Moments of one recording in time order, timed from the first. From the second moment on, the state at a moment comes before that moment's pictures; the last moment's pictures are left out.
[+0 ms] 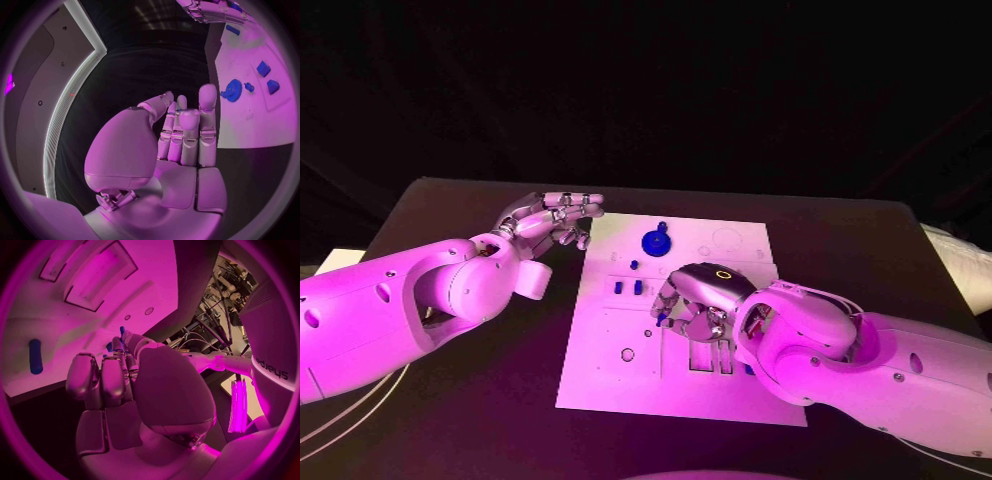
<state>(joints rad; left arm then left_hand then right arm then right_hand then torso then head) 1.23 -0.85 -0.04 1.53 0.01 -0.19 0.30 1.34 -0.14 0.49 -0.04 0.09 1.06 0.15 0.09 0.07 1.18 0.09 0.16 0.12 1.31 0.00 1.12 0.77 0.16 1.26 0.11 0.64 1.03 0.91 -0.88 0.15 1.93 -1.70 -0.22 -0.38 1.52 -0.13 0.46 0.13 0.11 1.18 0.12 0.07 0.08 1.20 0.07 0.07 0.06 1.47 -0.01 1.25 1.10 0.11 1.31 0.09 1.34 1.16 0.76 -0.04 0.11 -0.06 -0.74</state>
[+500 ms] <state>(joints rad) 1.23 -0.85 -0.04 1.53 0.01 -0.18 0.30 1.34 -0.14 0.49 -0.04 0.09 1.06 0.16 0.09 0.07 1.18 0.09 0.16 0.12 1.31 0.01 1.12 0.77 0.16 1.26 0.11 0.64 1.03 0.89 -0.85 0.15 1.90 -1.72 -0.22 -0.37 1.51 -0.13 0.46 0.13 0.11 1.18 0.13 0.07 0.08 1.20 0.07 0.07 0.06 1.47 -0.01 1.25 1.10 0.11 1.31 0.09 1.34 1.16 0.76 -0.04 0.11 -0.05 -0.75</state>
